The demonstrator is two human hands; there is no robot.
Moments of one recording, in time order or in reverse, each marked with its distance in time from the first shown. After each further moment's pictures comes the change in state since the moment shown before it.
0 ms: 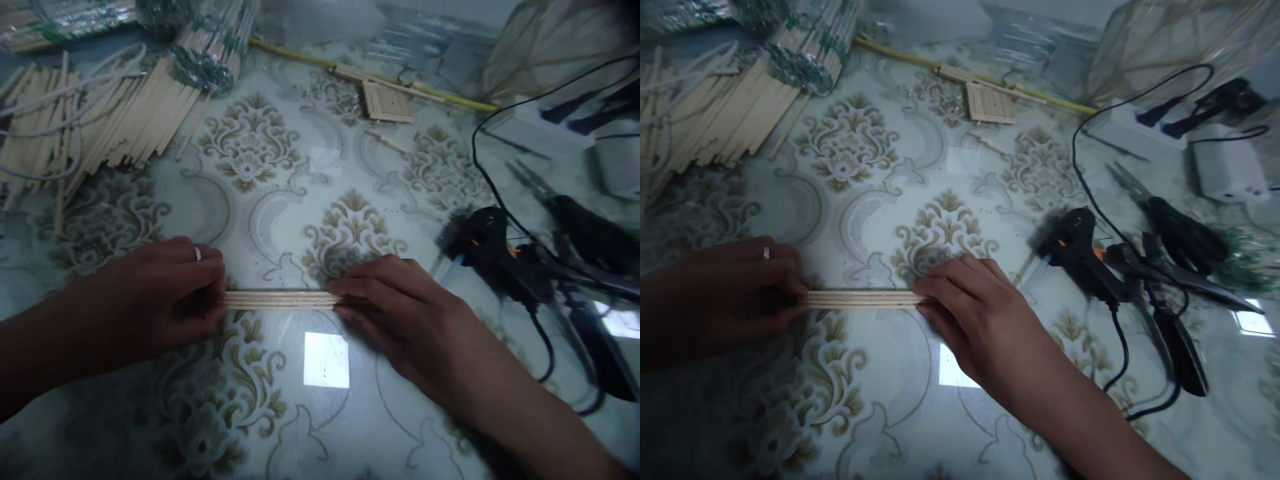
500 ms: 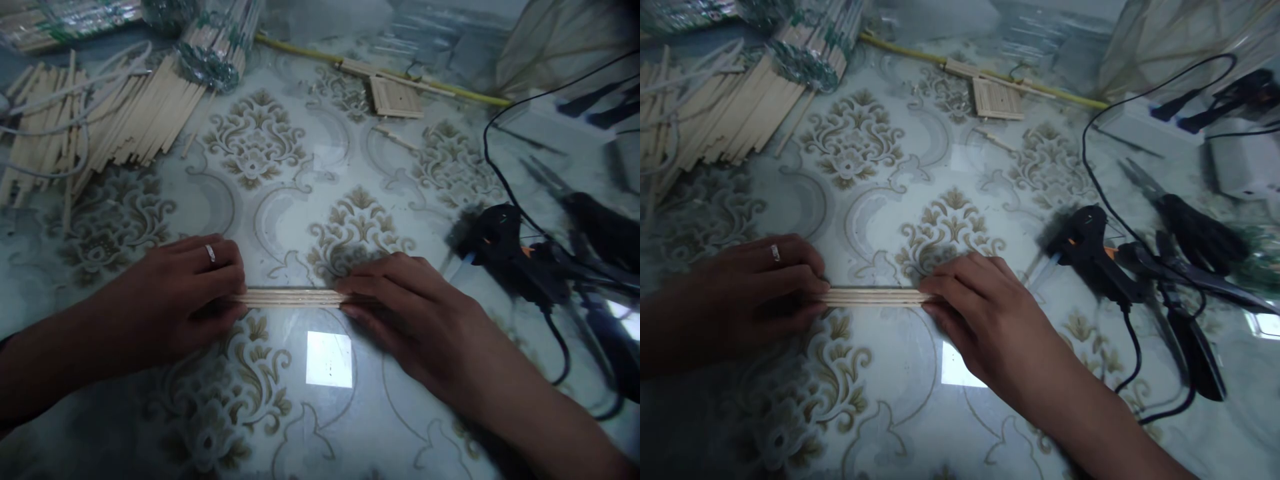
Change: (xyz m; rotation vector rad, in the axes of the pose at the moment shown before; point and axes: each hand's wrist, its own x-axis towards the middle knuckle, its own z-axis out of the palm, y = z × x) left_hand 0.004 0.003 0.014 0.085 0.132 0.143; right_hand -0.004 0.004 0.001 -0.022 0.012 -0.030
